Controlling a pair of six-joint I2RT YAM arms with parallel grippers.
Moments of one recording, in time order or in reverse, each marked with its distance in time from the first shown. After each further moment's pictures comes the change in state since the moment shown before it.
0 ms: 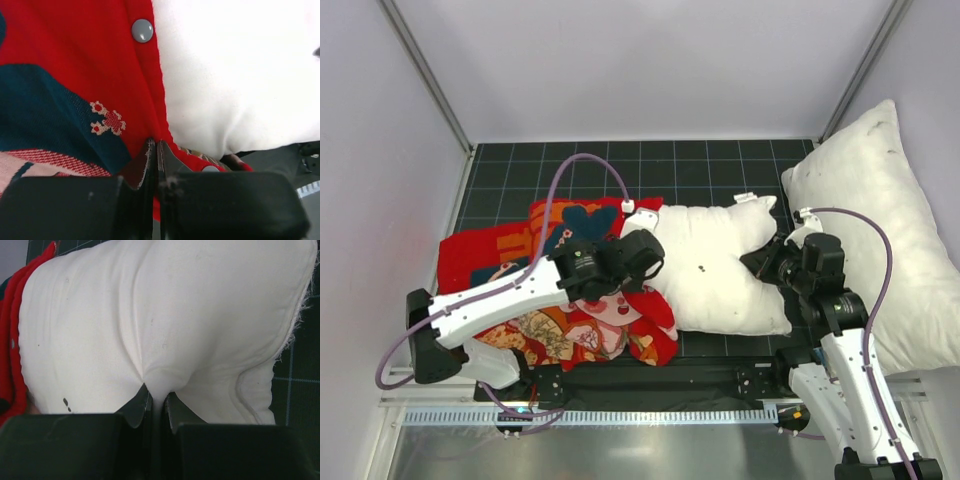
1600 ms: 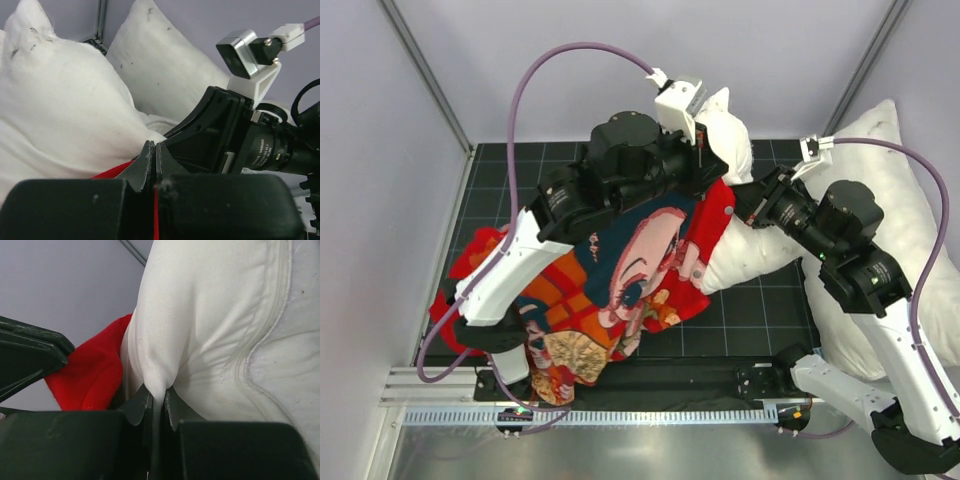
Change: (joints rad) left arm 0.034 0.365 1.124 0.119 0.287 0.286; right arm 0.371 0.258 0.629 0.083 0.095 0.195
